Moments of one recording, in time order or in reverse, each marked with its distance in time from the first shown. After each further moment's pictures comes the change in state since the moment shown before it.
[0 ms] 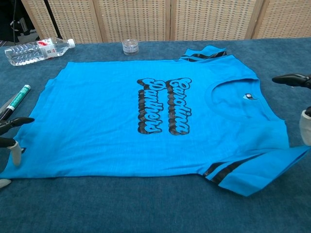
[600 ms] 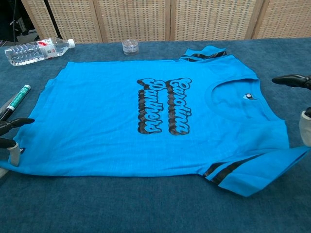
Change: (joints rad) left arm -0.011 0.008 0.008 -0.019 -0.023 -0.020 0.009; right arm -0.002 0.000 0.001 0.000 -0.001 -0.001 -0.001
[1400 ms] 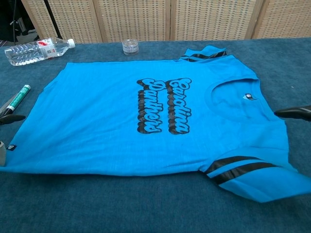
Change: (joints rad) left arm 0.009 0.091 0.055 -0.064 0.069 0.102 -0.021; right arm -0.002 0.043 -0.105 0.035 -0.121 0.028 0.094
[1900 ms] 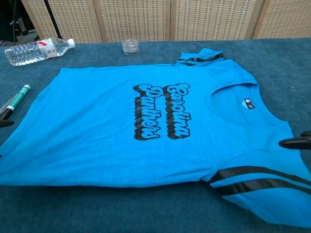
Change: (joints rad) left arm 0.023 0.063 0.059 -0.022 0.084 0.090 0.000; right arm -0.004 0.022 -0.076 0.007 -0.129 0.047 0.018
